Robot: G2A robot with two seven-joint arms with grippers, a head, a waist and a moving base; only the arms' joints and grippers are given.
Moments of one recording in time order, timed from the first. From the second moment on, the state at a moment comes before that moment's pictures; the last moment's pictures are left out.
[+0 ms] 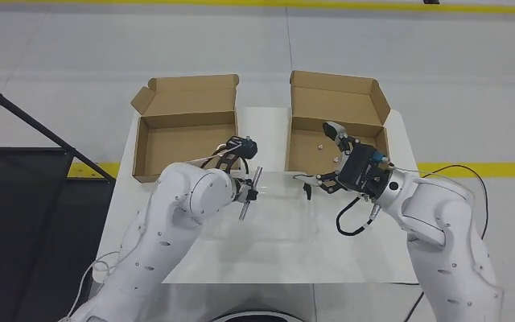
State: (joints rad) left arm 0.93 -1.34 -1.14 -1.85 0.99 0.23 -1.47; right arm -1.09 -1.13 1.39 -1.92 -1.15 -0.80 0.27
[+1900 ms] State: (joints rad) left arm 0.69 -1.25 -1.24 -1.27 1.28 -0.41 -1.04; right arm -1.09 -1.13 1.39 -1.92 -1.15 -0.80 0.27
